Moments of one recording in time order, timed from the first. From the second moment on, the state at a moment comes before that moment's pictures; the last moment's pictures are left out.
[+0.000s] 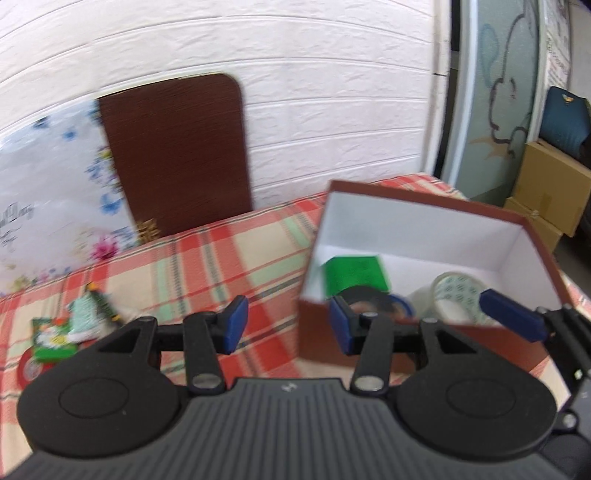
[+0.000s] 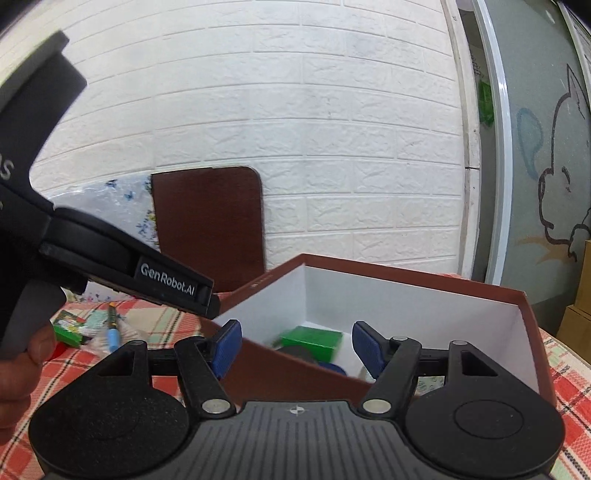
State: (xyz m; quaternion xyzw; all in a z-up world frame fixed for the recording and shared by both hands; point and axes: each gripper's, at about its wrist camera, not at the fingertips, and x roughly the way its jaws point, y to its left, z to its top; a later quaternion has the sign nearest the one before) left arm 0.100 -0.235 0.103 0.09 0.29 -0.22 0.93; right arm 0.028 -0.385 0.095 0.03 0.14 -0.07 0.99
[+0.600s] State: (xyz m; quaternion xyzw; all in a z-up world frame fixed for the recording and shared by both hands) left arm 0.118 -0.070 0.069 0.05 0.32 -0.08 0.94; right arm 0.063 -0.256 0.089 -0.02 0.19 0.06 0.98
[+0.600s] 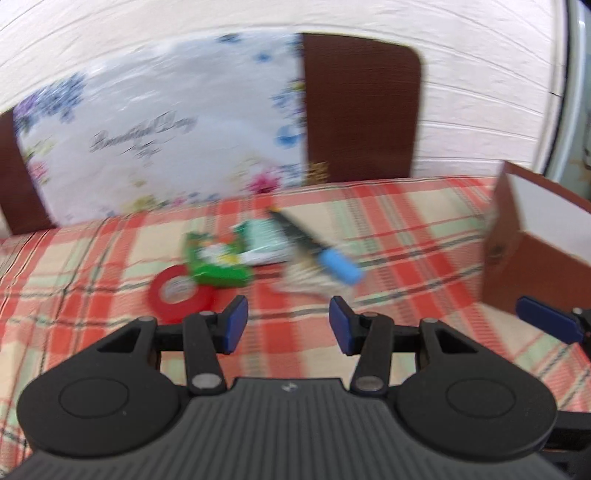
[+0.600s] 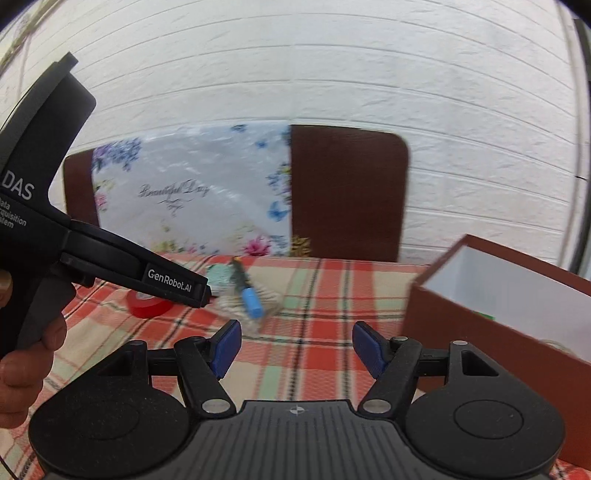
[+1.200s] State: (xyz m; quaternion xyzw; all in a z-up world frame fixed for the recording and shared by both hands) left arm 0.135 0.097 -0.018 -0.06 0.28 0.04 0.96; right arm 0.148 -0.125 0.053 -0.08 0.26 0.21 0.94
